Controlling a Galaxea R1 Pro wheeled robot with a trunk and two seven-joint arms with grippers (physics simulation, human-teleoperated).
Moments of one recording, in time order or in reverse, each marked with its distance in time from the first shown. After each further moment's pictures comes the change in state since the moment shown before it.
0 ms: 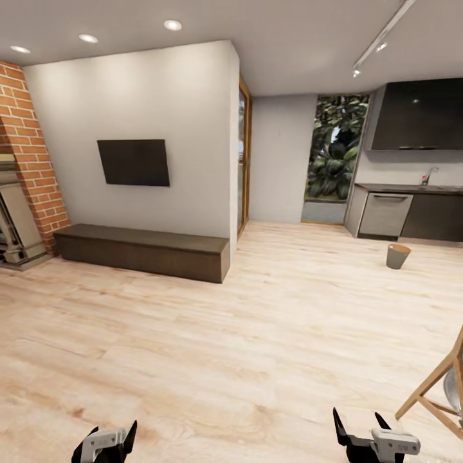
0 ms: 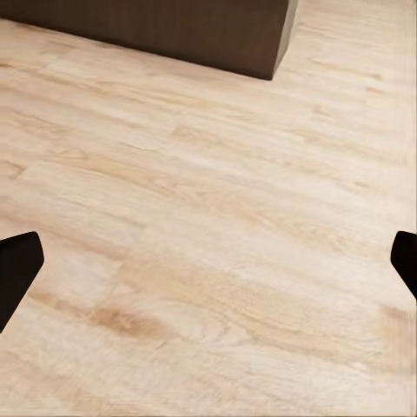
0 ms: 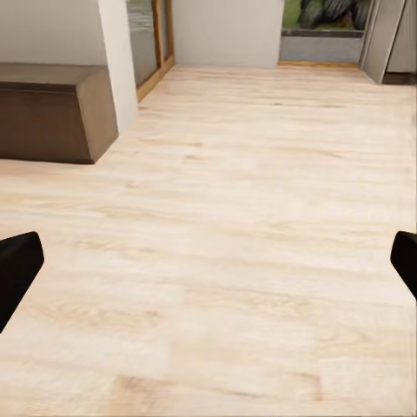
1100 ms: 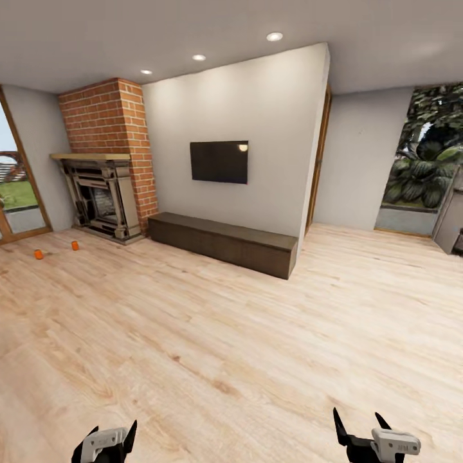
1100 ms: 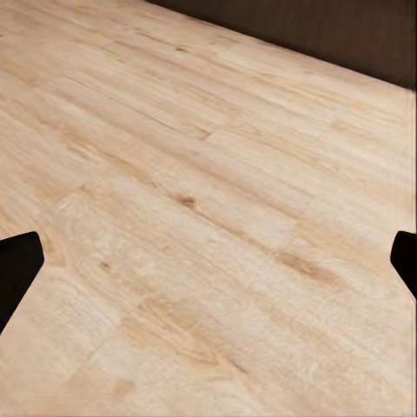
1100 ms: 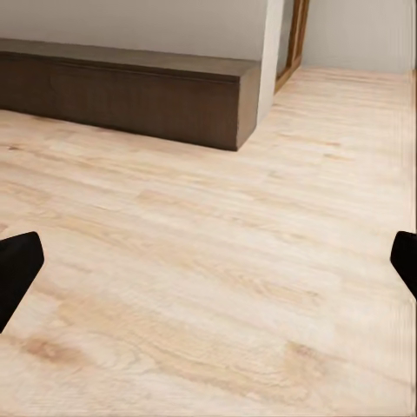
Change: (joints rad) left arm 0.000 0.000 0.000 -0.002 0.000 -0.001 0.000; right arm 0.000 0.000 -0.001 0.000 -0.002 0.000 0.000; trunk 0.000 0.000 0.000
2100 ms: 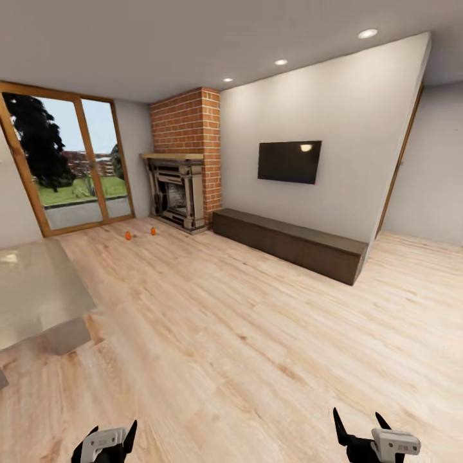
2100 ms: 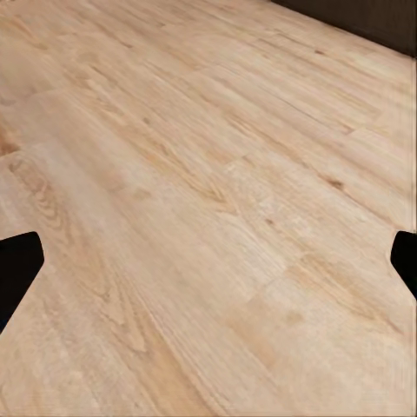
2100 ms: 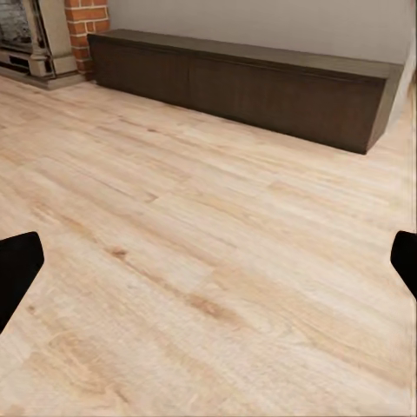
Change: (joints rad) left arm 0.000 0.000 0.000 0.000 0.000 -0.001 0.002; right arm 0.000 0.000 0.000 0.000 0.000 0.000 0.001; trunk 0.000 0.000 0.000
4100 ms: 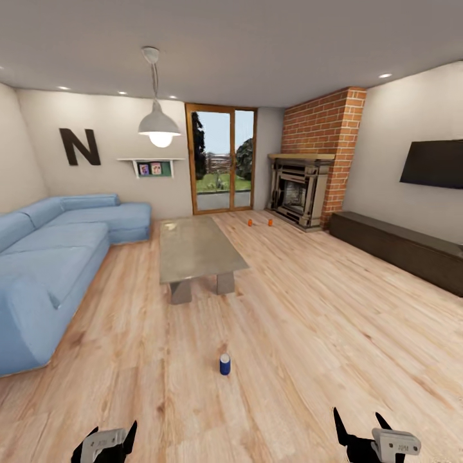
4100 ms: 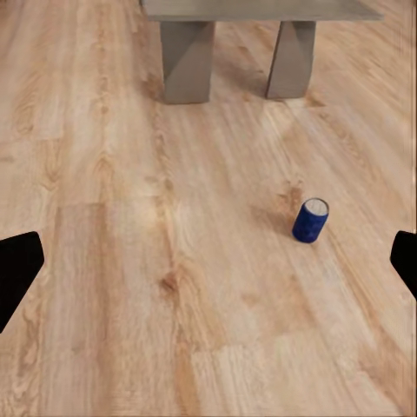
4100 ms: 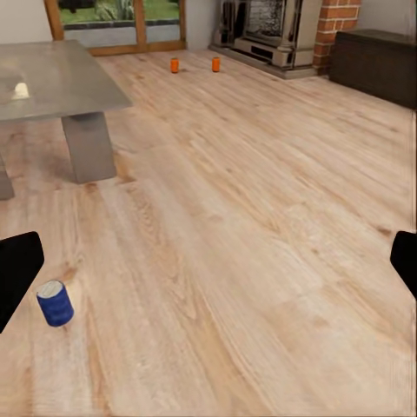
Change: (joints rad) left arm 0.000 0.000 0.000 0.004 -0.002 0.000 0.001; right arm 0.000 0.000 -0.001 0.000 0.000 0.000 -0.002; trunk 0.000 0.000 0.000
